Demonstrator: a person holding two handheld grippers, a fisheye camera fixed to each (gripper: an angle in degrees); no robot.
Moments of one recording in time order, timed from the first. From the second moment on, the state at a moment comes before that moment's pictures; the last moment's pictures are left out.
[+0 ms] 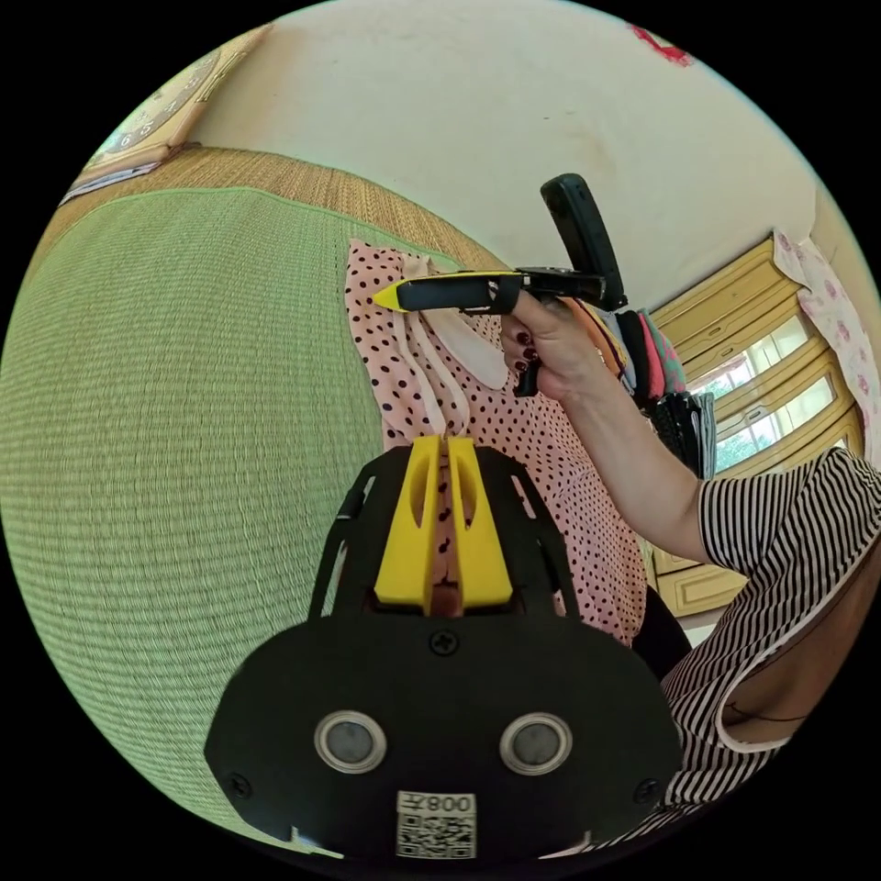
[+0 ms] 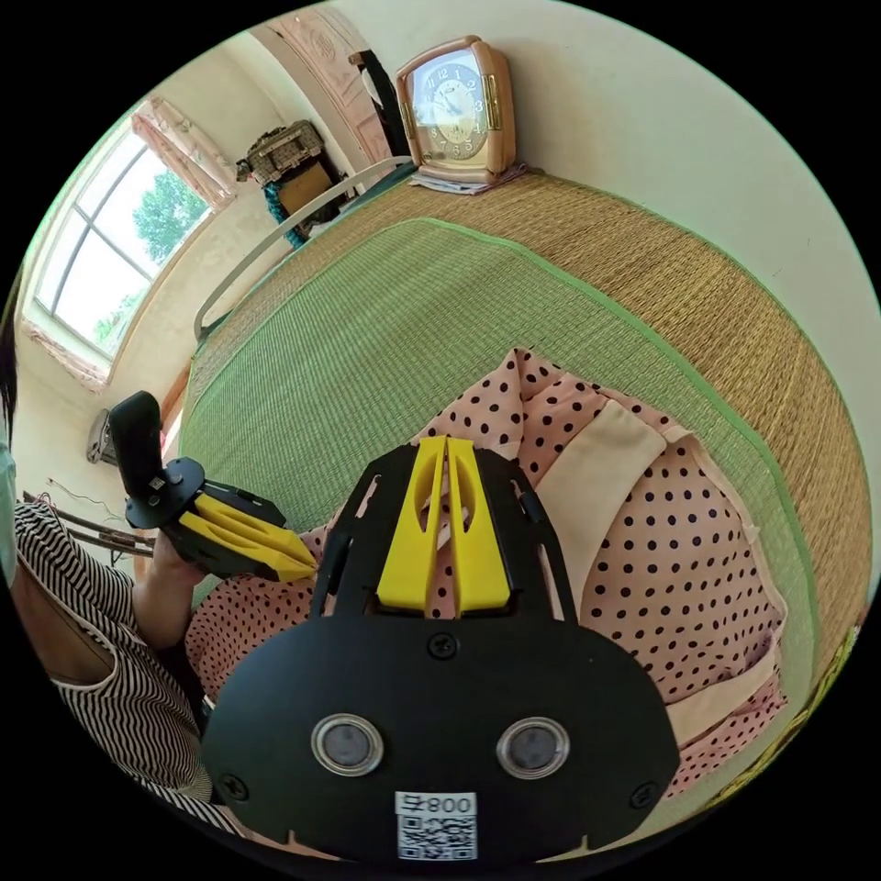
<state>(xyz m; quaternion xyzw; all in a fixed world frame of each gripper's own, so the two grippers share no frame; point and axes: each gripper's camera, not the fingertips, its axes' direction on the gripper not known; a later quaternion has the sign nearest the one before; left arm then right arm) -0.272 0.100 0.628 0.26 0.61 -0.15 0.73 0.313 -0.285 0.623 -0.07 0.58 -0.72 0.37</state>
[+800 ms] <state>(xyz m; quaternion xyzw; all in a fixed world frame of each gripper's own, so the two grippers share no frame) -0.143 0.310 0.491 0.31 0.46 -0.11 0.82 0.581 -0.154 0.316 0.14 0.75 -0.53 0.39</state>
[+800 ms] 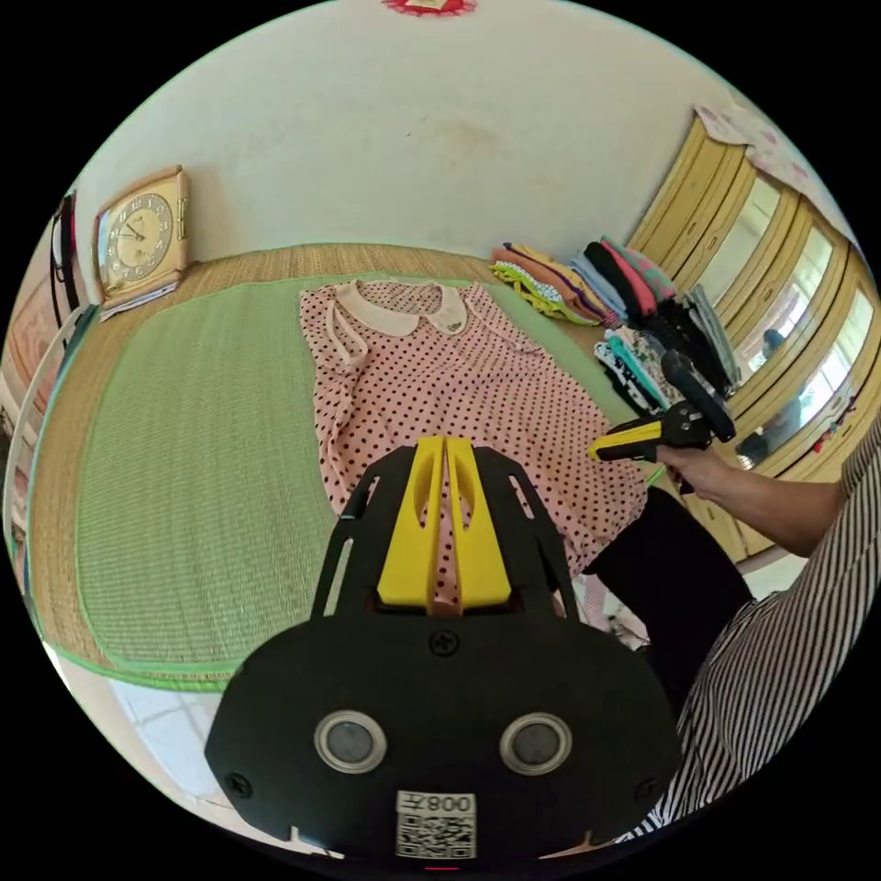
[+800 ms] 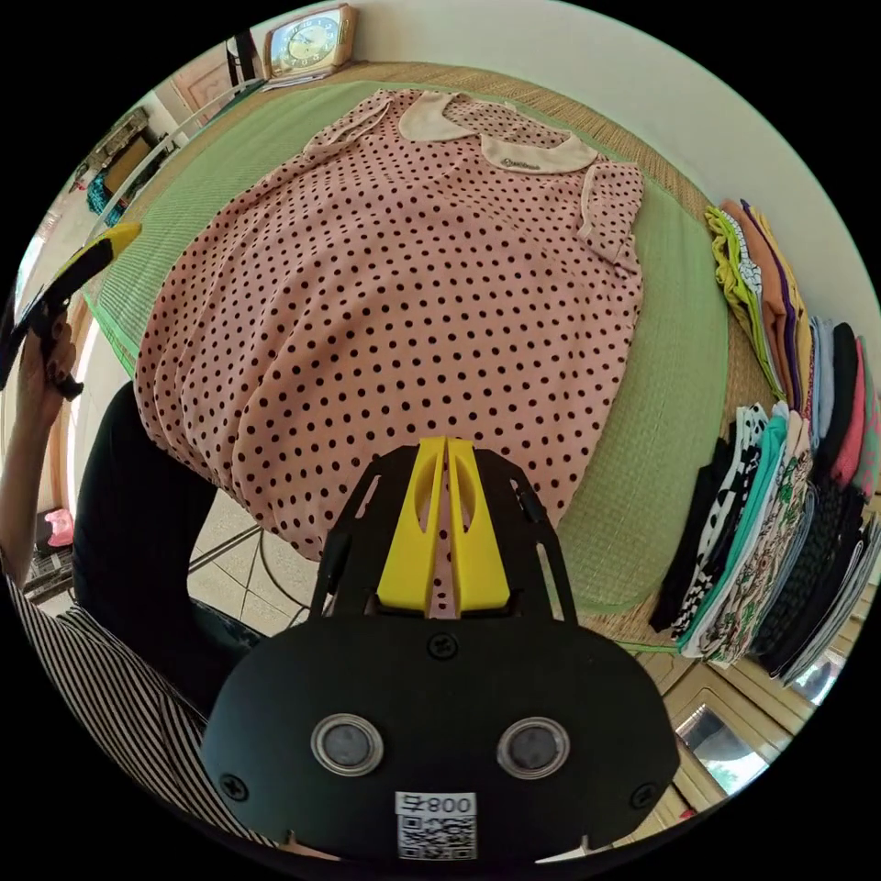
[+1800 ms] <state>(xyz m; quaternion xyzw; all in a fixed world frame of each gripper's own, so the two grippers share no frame) -0.036 0.397 0.599 0.05 0.63 -0.15 0.76 0.645 -0.117 -0.001 0.19 0.51 -0.53 0.65</state>
